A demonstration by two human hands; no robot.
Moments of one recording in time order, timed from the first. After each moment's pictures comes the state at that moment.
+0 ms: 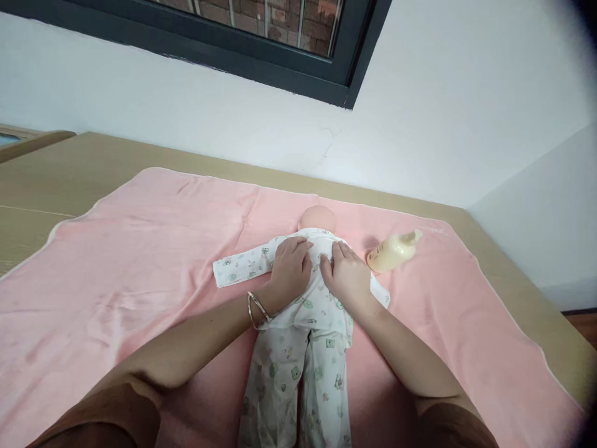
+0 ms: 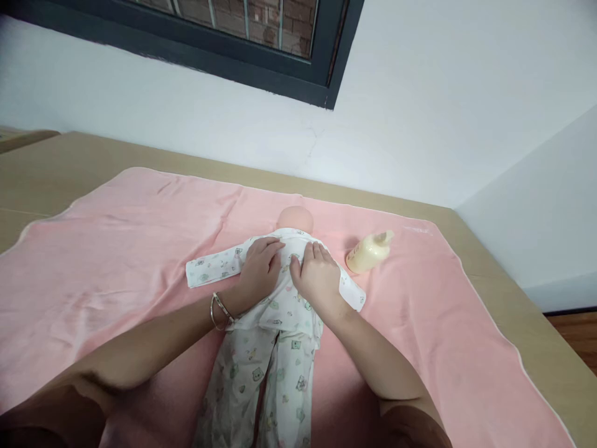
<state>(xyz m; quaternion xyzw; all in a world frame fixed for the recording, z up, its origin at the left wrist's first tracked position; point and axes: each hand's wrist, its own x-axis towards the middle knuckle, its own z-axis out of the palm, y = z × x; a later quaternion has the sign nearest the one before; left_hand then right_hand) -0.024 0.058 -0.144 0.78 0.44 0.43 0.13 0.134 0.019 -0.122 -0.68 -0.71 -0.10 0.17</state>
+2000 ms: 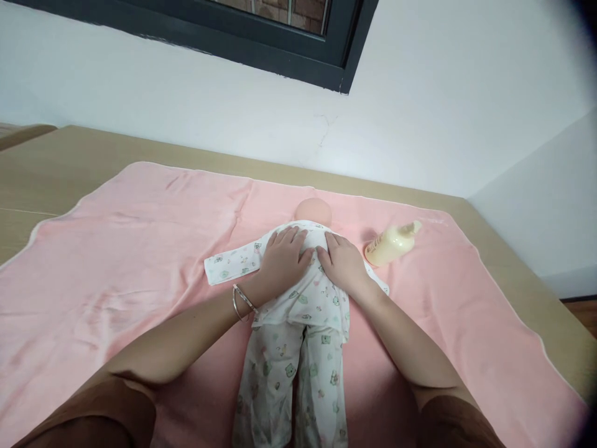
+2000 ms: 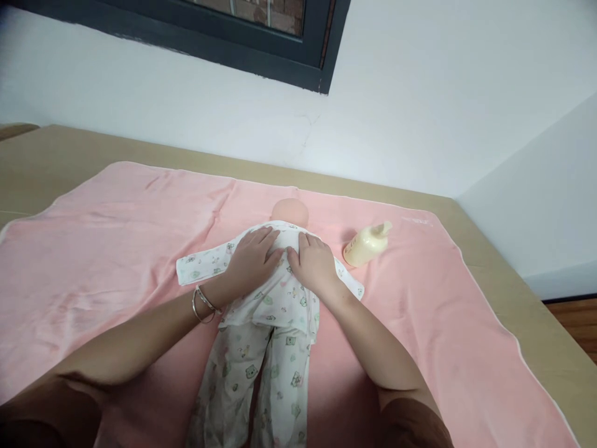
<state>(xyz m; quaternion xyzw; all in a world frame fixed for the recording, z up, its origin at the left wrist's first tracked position) -0.027 0.065 -0.128 0.84 0.47 0.27 0.07 0.150 0.040 -0.107 -0.65 -0.75 0.01 0.12</state>
